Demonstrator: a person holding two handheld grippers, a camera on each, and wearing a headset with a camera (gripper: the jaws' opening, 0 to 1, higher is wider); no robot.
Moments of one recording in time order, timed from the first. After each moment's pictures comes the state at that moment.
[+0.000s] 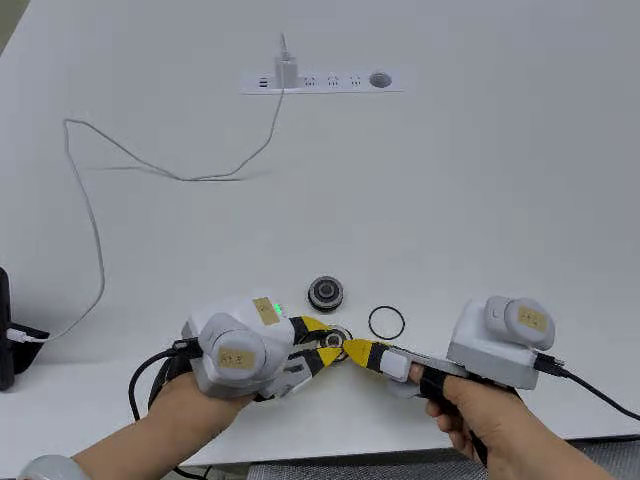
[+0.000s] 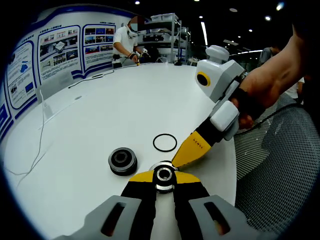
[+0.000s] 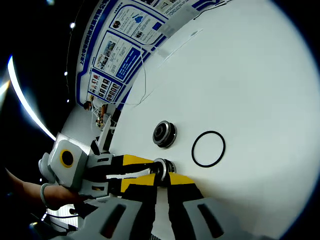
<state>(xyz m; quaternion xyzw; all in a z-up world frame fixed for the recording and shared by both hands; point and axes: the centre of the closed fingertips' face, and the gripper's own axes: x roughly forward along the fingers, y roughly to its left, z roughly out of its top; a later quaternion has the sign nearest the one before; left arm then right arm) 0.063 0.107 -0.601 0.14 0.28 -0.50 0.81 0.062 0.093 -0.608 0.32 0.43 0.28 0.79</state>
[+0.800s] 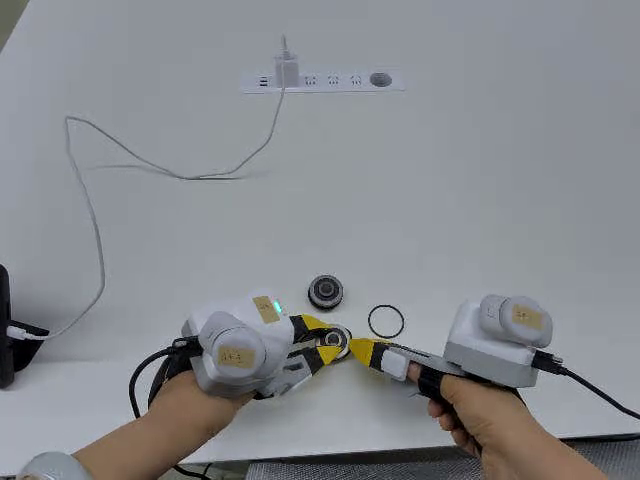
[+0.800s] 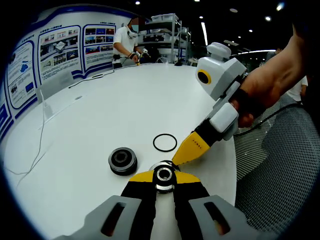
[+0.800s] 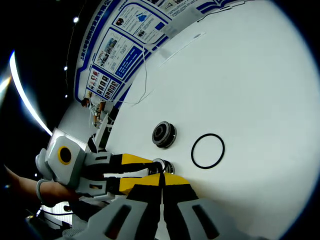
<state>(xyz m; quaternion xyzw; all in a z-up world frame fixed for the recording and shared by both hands) 0.062 0.107 -0.601 0.14 0.27 -0.50 0.81 0.063 0.093 -0.607 0.30 0.43 0.28 0.80</state>
